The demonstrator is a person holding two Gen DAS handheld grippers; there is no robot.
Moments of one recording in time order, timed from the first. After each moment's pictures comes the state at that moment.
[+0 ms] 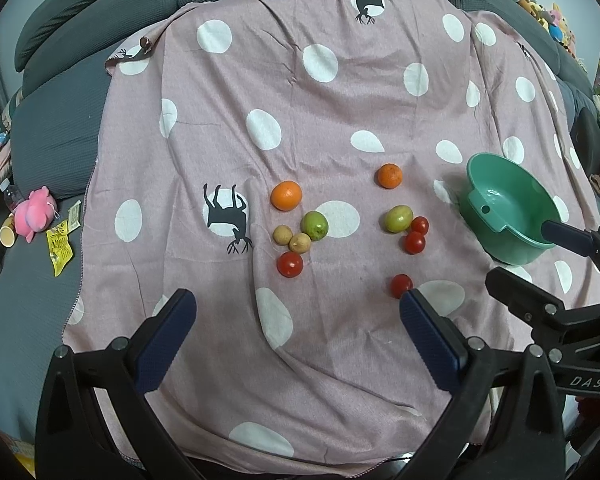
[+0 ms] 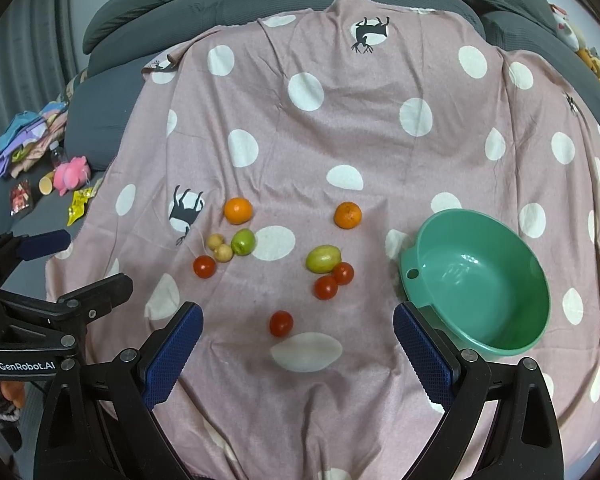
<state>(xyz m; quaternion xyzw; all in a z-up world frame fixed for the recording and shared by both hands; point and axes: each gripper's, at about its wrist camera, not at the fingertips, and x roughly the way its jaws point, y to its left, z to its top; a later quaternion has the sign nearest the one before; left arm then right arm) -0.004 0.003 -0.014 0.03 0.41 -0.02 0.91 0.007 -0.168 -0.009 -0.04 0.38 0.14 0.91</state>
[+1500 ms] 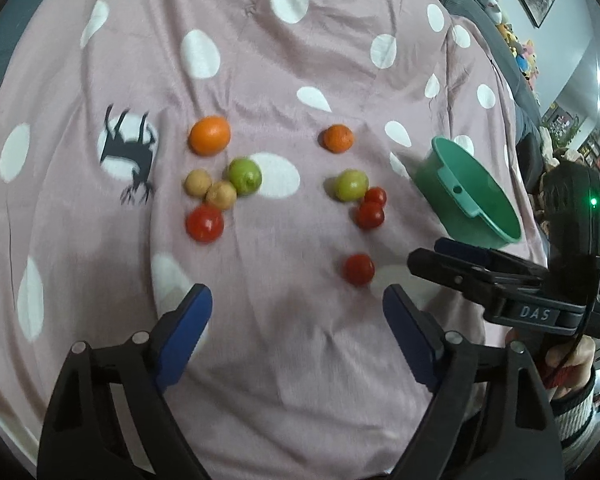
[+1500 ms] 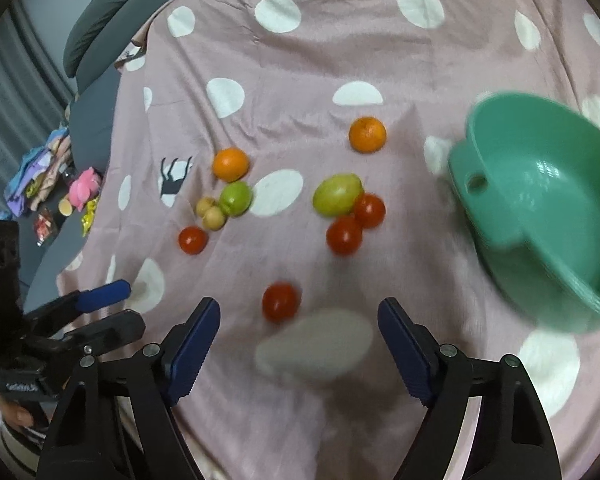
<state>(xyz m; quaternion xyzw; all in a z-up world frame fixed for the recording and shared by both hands) 0.042 0.017 -0.100 -0.10 0.45 -0.17 0.87 0.067 -0.197 -0.103 0.07 0.45 0.20 0.87</state>
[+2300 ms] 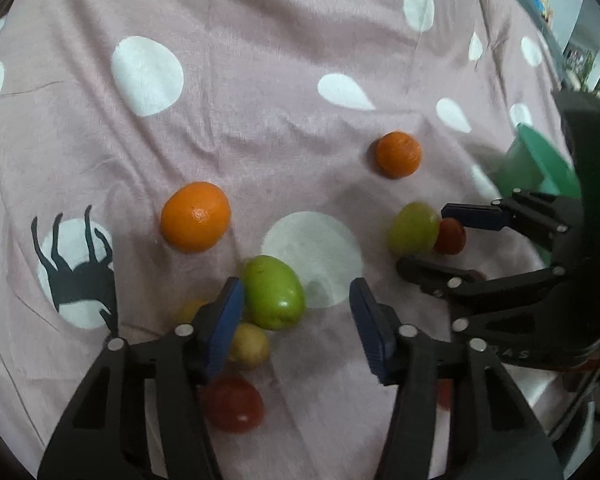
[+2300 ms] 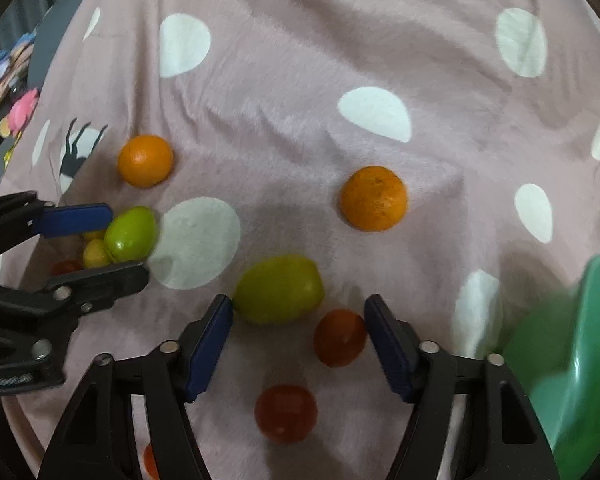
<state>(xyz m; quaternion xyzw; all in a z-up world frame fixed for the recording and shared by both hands) 0.171 -0.010 -0.134 0.03 0.48 -0.15 0.86 0.187 -0.152 -0.135 -0.12 0.49 0.18 0.85</state>
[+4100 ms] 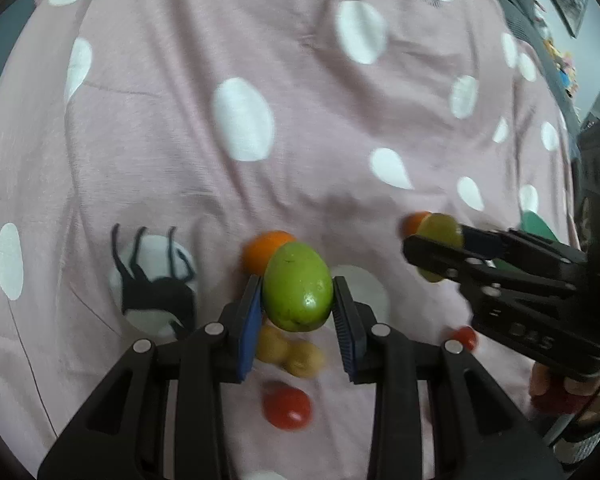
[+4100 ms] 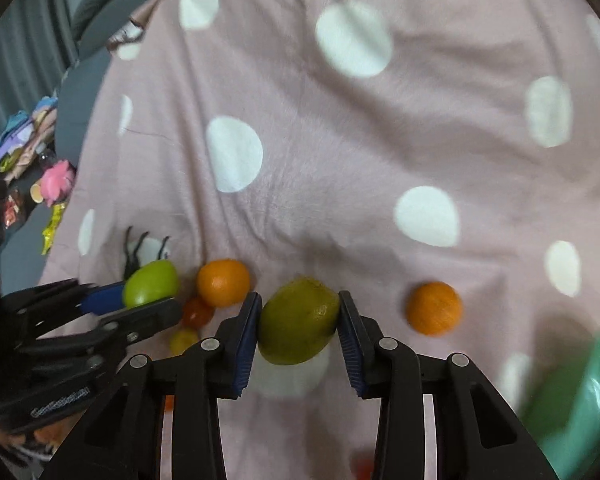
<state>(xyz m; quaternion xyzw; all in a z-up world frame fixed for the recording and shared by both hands) 0.145 0.064 -0.080 -0.07 0.43 -0.11 0.89 0.206 -0.149 -0.084 -0.03 0.41 0.21 0.89</state>
